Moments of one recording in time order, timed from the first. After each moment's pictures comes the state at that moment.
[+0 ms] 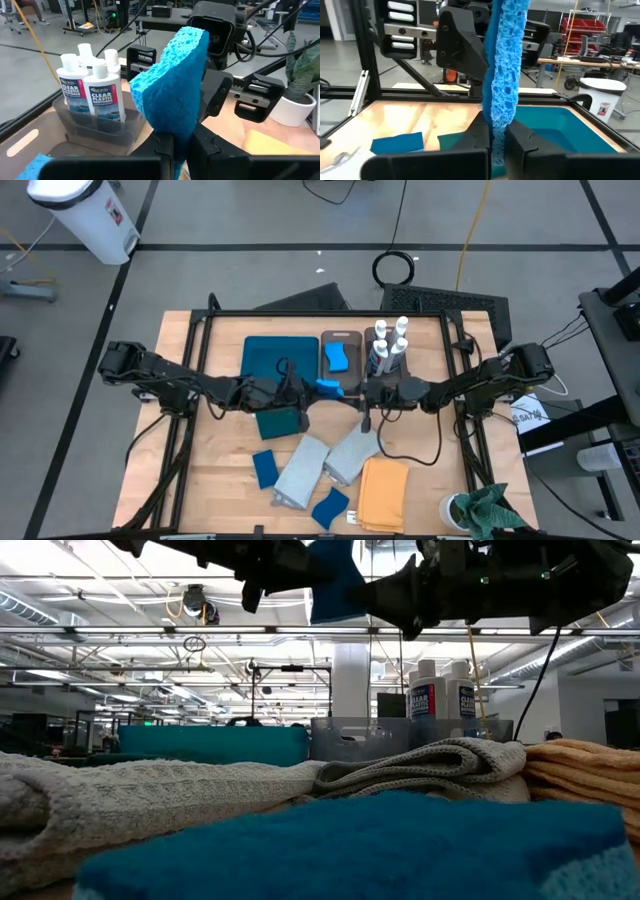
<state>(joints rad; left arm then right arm) -0.17 1.47 0.86 0.42 -0.36 -0.15 0.11 1.50 0.53 1.02 0.16 -0.05</state>
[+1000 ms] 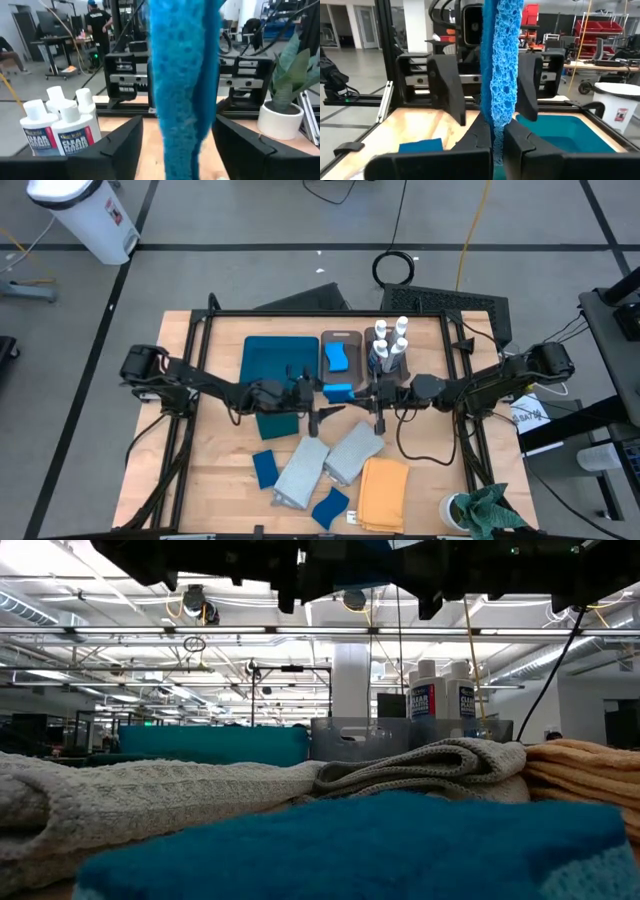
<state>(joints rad) -0.15 1.65 0.86 0.80 -0.23 0.05 0.15 1.31 0.50 0.88 0.12 -0.03</state>
